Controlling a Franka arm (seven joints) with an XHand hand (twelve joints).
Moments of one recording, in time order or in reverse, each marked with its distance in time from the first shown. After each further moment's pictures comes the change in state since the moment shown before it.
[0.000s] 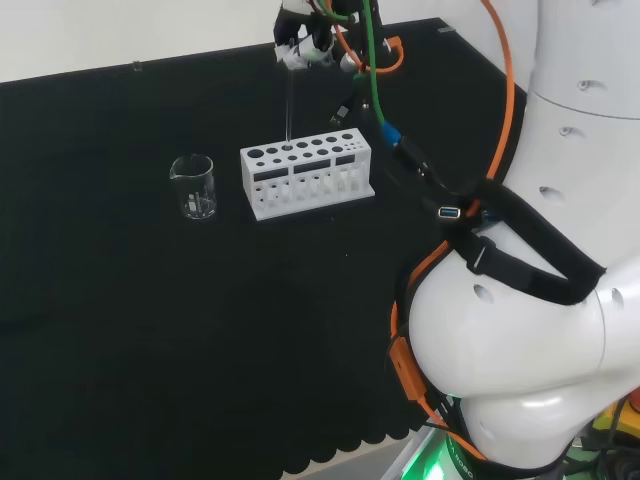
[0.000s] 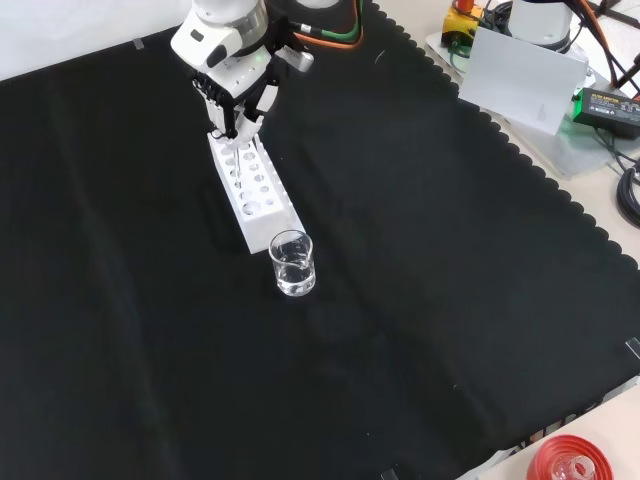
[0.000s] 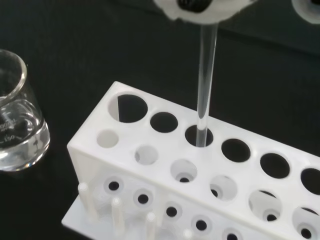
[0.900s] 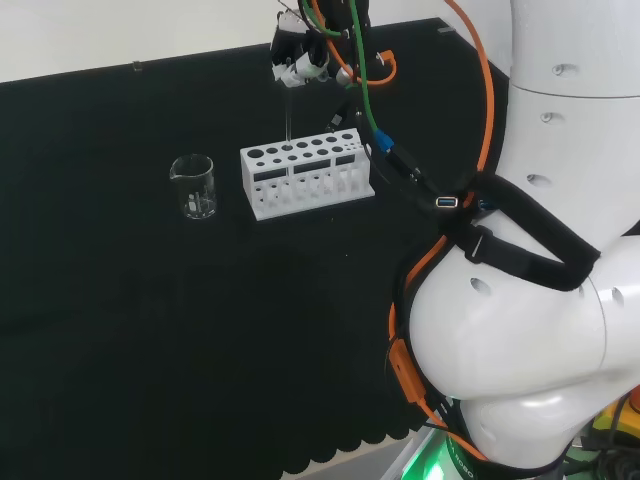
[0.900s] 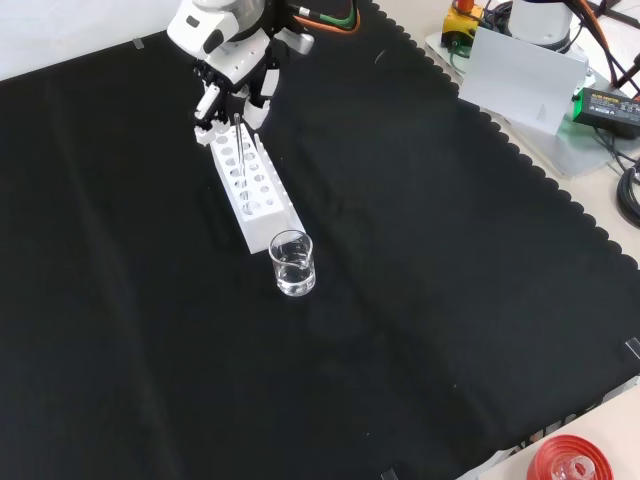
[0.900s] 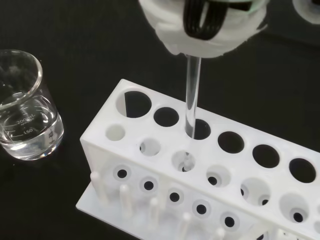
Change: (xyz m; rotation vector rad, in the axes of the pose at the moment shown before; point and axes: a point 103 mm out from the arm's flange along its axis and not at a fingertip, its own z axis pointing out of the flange) arm -0.005 -0.013 -0.019 0.043 0.022 -0.016
